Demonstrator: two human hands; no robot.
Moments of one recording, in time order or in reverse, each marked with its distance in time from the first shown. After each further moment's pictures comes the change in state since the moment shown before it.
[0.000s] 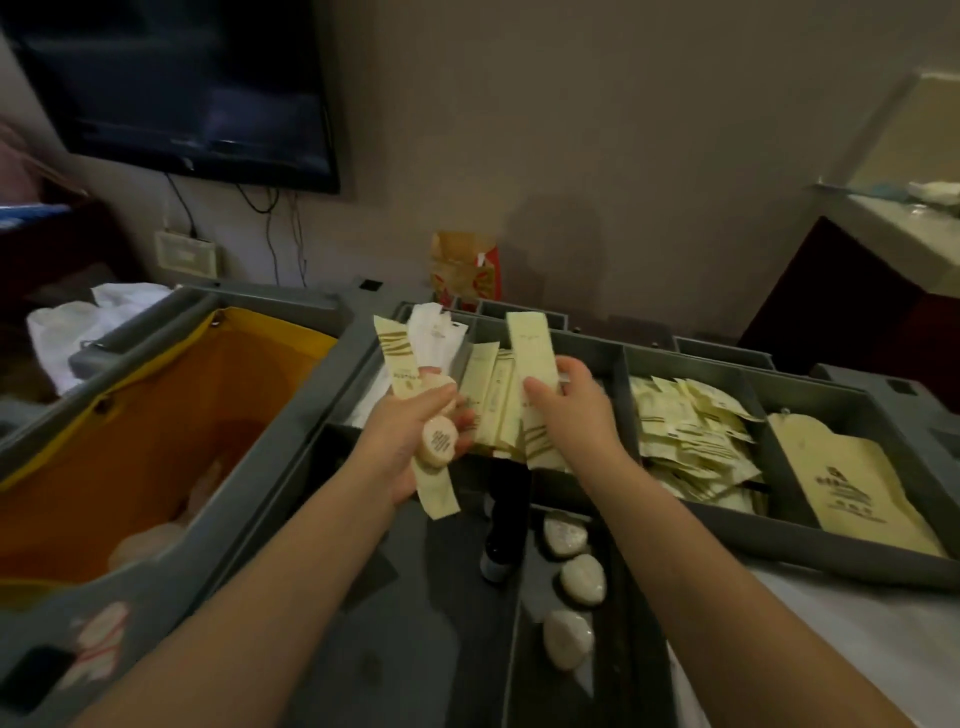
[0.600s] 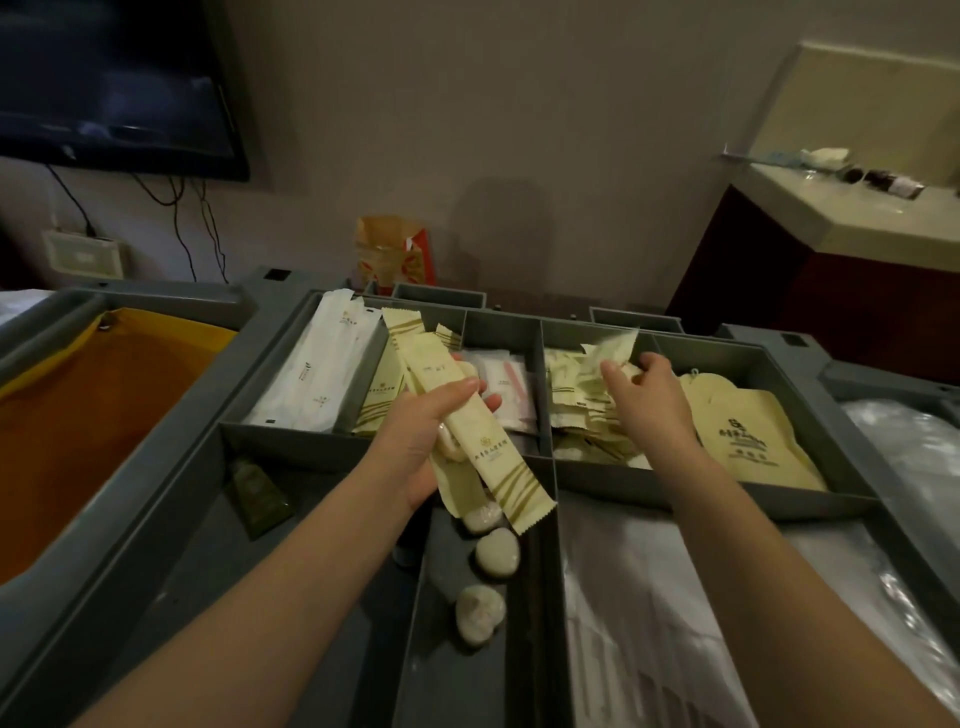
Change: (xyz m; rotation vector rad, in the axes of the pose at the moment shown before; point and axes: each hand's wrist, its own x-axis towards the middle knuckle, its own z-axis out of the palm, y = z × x) left_hand -0.003 -0.056 0.067 -0.043 -0.246 -0.042; right_hand 0.014 0.074 -0.120 -0.214 0.324 0.211
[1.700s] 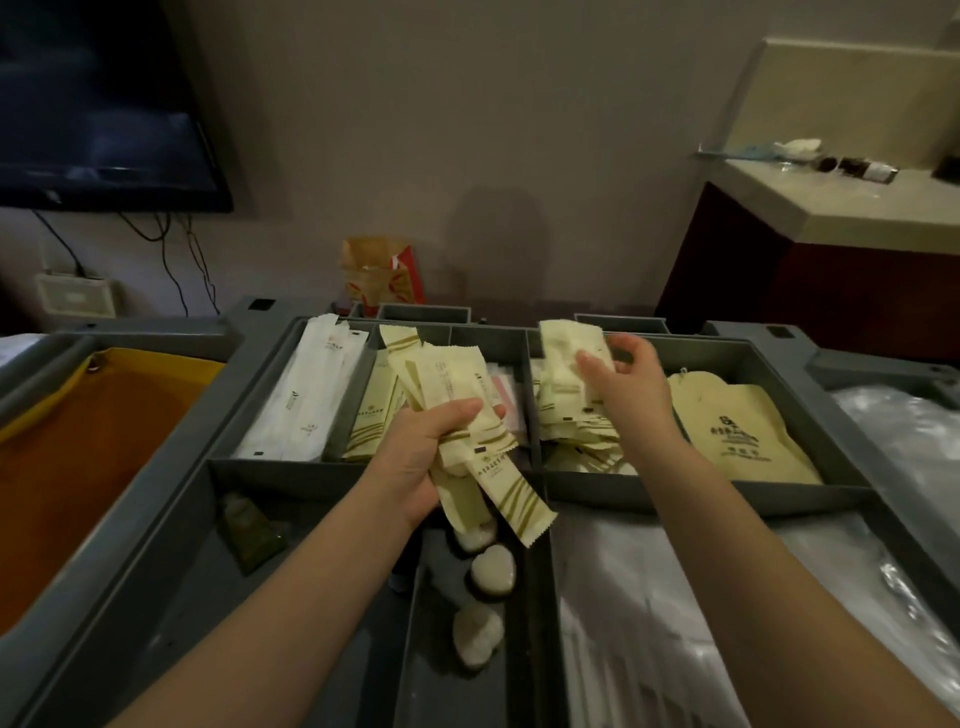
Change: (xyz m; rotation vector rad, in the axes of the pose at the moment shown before) left_hand 0.005 -0.002 0.010 0.074 -0.048 -0.026; right_hand -0.004 -0.013 -0.005 0.481 0.005 -0.067
